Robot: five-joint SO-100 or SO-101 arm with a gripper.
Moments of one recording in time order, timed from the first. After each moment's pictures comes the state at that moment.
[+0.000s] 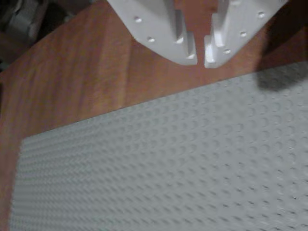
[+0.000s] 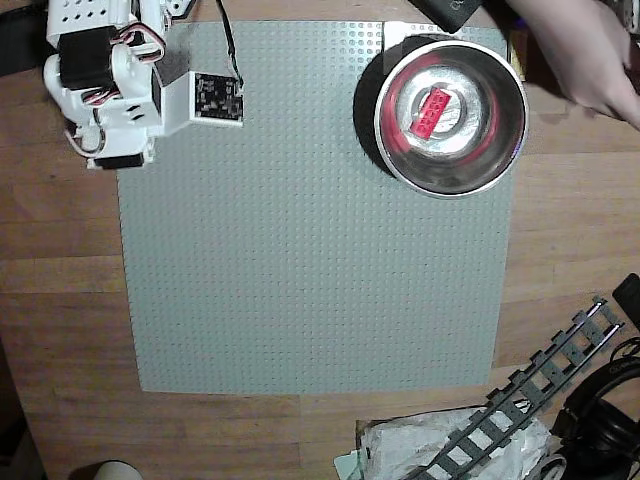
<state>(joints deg) -4.6 179.6 155.9 74.2 6.5</state>
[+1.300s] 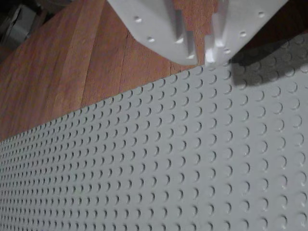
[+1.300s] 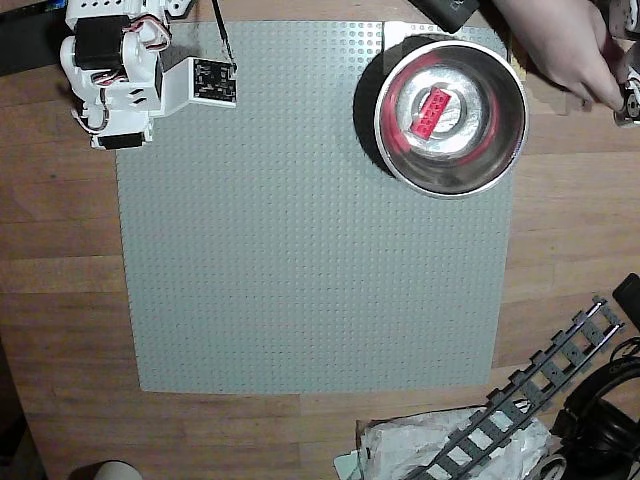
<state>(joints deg) -0.4 196.7 174.9 73.5 1.5</state>
